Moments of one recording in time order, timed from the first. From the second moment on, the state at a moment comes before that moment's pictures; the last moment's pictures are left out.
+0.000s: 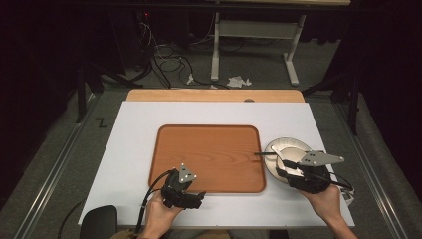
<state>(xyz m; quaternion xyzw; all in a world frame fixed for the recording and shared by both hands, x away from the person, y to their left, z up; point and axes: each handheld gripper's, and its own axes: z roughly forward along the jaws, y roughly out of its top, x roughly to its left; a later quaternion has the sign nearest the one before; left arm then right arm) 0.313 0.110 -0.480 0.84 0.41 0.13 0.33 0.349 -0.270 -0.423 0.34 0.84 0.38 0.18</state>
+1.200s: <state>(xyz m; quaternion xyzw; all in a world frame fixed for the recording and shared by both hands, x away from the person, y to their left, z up) 0.307 0.119 -0.482 0.83 0.43 0.14 0.33 0.431 -0.354 -0.406 0.41 0.84 0.29 0.20</state>
